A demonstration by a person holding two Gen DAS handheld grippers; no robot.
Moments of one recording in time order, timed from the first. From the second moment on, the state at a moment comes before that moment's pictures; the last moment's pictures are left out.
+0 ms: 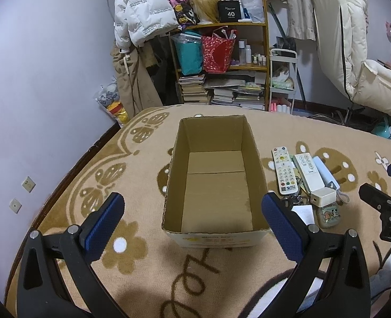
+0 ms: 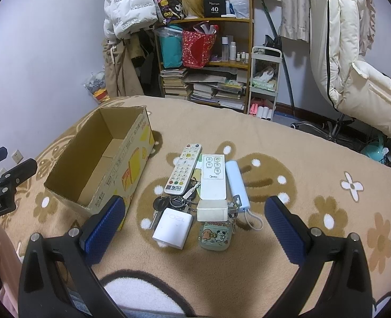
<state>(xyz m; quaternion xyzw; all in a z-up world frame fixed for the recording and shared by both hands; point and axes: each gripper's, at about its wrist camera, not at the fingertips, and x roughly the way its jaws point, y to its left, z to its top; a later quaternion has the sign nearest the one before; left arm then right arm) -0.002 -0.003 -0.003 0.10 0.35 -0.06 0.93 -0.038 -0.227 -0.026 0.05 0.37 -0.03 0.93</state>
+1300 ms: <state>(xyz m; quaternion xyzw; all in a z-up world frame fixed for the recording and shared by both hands) 0.115 0.011 -0.070 0.08 0.49 -0.06 0.87 0.042 -0.260 -0.094 0.10 0.47 -0.06 0.88</state>
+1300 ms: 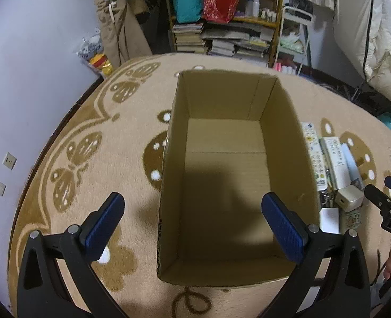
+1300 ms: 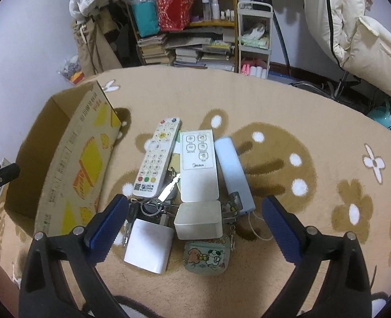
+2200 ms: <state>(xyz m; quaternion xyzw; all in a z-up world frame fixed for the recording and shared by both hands) 0.129 0.033 -0.115 0.06 0.57 -0.02 0.82 0.058 -0.263 -0.149 0.09 0.54 -0.06 0.83</state>
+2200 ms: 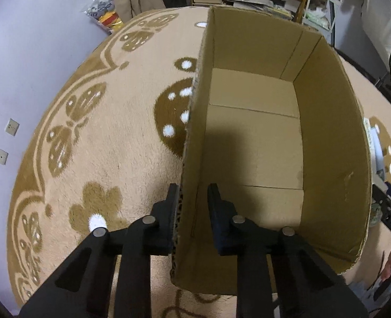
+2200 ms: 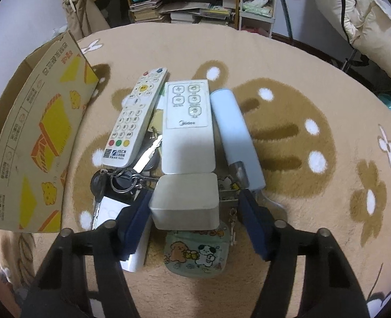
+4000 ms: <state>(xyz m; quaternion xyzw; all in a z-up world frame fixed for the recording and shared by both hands) 0.128 0.035 -0.114 0.08 0.57 -0.01 0.82 0.109 -0.128 -0.015 0.11 0.39 0.08 0.91</state>
